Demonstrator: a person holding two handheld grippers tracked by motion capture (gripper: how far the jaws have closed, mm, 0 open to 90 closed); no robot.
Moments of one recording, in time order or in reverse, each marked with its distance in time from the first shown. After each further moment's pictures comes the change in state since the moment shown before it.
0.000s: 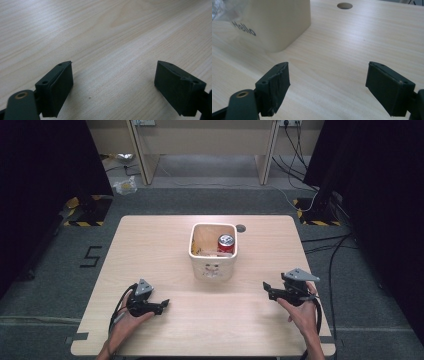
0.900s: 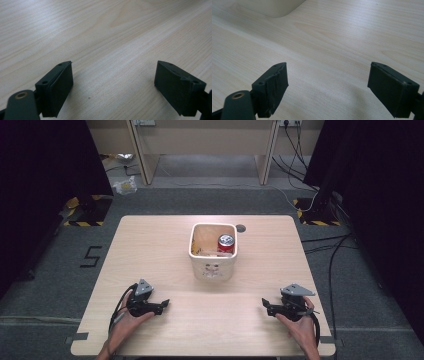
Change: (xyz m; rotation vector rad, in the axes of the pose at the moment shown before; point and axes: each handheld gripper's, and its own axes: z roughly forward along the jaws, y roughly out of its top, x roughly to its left) left arm 0.000 0.000 0.000 0.001 -0.002 0.003; right arm 0.011 -0.044 0.001 0.092 0.002 -0.002
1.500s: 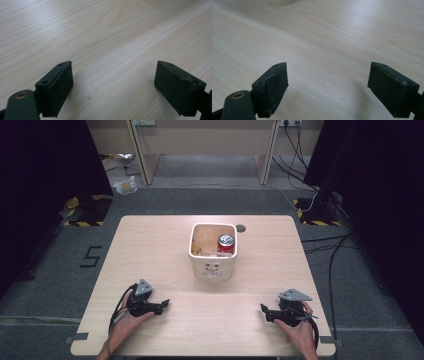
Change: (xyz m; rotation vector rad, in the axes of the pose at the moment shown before) left arm 0.000 0.000 0.000 0.000 0.000 0.000; right arm 0.010 -0.011 -0.001 0.026 -0.005 -0.030
